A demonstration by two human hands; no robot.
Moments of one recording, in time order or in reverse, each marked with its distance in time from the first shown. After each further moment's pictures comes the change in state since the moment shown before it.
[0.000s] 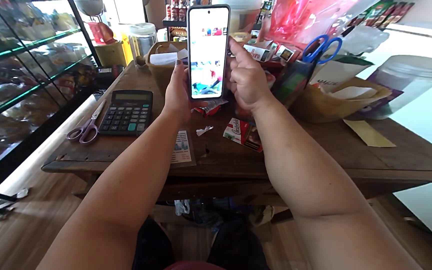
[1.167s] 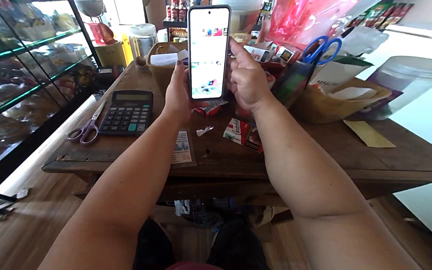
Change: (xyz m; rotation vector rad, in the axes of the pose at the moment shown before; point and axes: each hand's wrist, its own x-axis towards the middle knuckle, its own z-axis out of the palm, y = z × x) left_hand -0.002 0.002 0.001 0.004 0.010 0.001; right_hand 0.001 -0.001 -0.001 0.004 -0.008 -0.002
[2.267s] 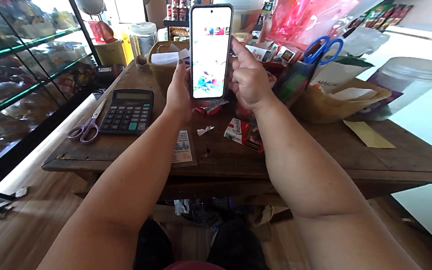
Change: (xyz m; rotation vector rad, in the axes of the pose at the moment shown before) left_hand 0.000 0.001 0.001 -0.014 0.016 -0.018; right_hand 0.000 0.002 -0.001 0.009 -0.013 -0.009
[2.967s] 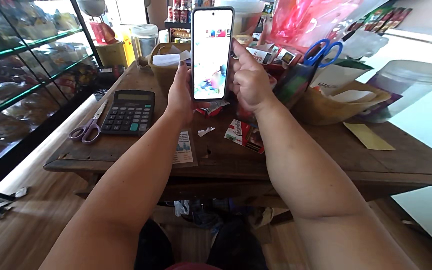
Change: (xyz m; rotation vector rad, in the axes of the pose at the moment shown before) left_hand -0.001 0.001 0.000 0.003 -0.021 0.014; right_hand -0.001 -0.002 0.000 -0.028 -0.008 -0.005
